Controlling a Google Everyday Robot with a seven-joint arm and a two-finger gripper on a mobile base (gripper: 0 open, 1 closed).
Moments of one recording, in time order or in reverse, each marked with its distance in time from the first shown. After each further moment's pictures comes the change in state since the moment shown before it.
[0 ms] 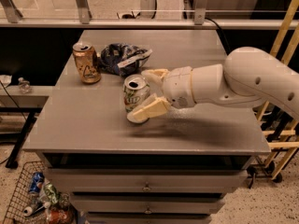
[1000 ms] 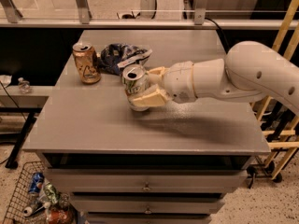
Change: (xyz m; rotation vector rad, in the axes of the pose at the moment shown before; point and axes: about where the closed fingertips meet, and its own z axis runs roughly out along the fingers) arm -0.008 -0.010 -0.002 -0.002 -0.013 -0.043
